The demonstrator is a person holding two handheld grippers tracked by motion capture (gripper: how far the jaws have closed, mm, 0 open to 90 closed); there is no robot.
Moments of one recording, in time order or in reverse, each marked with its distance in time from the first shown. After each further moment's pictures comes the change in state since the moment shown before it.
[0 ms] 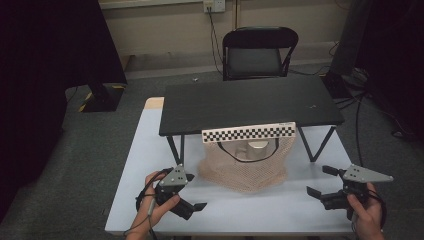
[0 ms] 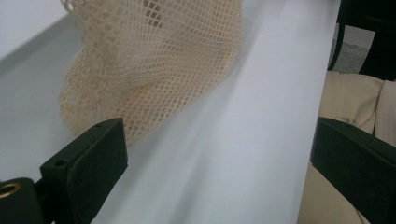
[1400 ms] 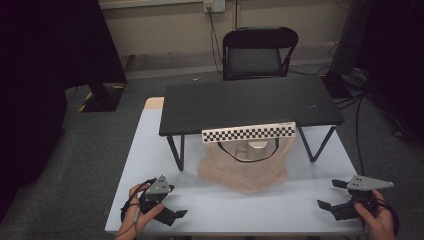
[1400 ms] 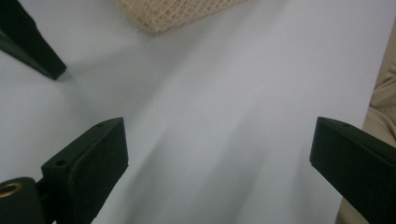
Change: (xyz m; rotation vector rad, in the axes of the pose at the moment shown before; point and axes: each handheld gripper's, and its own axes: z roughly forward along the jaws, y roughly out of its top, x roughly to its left) left arm 0.023 -0.072 -0.006 0.109 0.087 -0.101; right arm -0.021 -0.042 -0.012 0.219 -0.026 -0.010
